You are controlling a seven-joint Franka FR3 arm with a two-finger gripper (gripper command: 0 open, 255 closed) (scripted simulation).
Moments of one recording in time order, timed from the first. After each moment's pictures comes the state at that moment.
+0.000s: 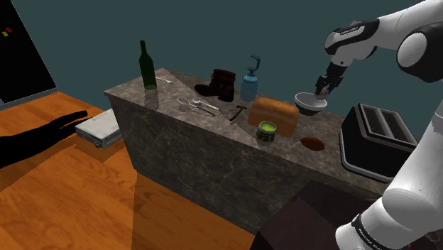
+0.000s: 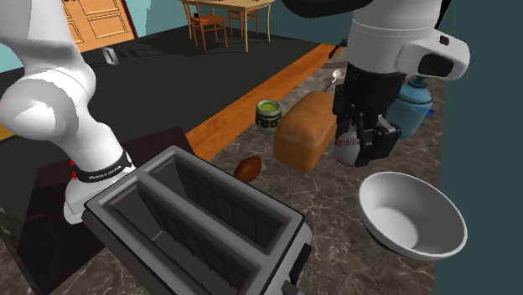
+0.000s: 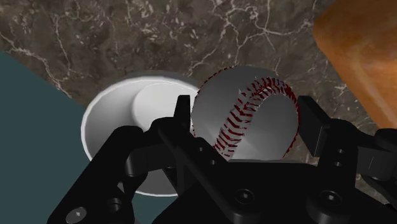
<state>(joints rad) -0.24 0.23 -0.57 -1.78 0.21 2.02 -0.56</state>
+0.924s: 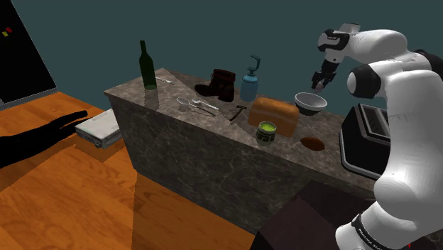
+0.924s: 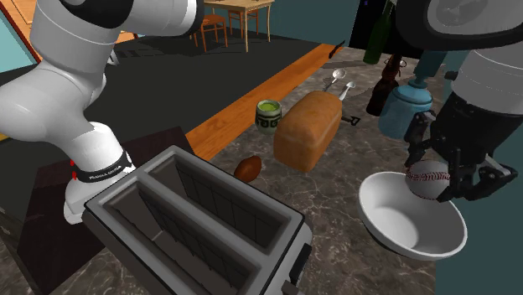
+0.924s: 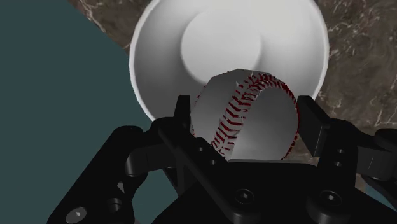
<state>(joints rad) -0.51 0.75 -0.50 -1.05 0.42 1.77 -0.64</state>
